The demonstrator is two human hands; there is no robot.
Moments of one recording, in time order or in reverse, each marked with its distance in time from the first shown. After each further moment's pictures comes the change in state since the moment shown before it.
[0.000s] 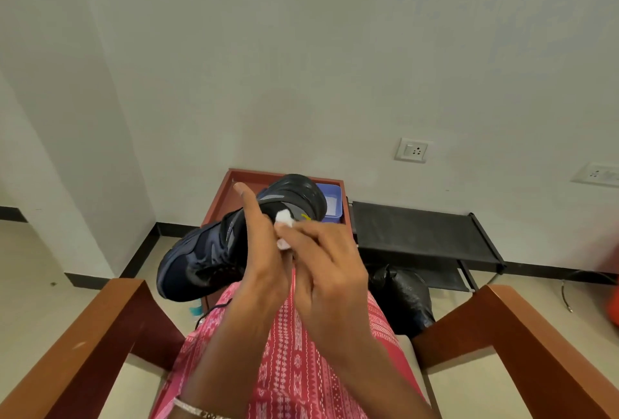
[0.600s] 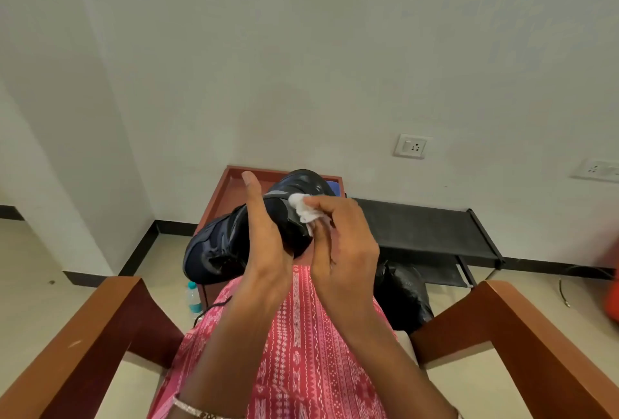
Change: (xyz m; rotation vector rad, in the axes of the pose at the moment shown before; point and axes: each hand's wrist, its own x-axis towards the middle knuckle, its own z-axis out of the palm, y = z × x) left_hand -0.019 0.006 0.019 0.051 0.044 0.118; right_hand 0.014 0.021 0.004 0.181 0.098 0.192
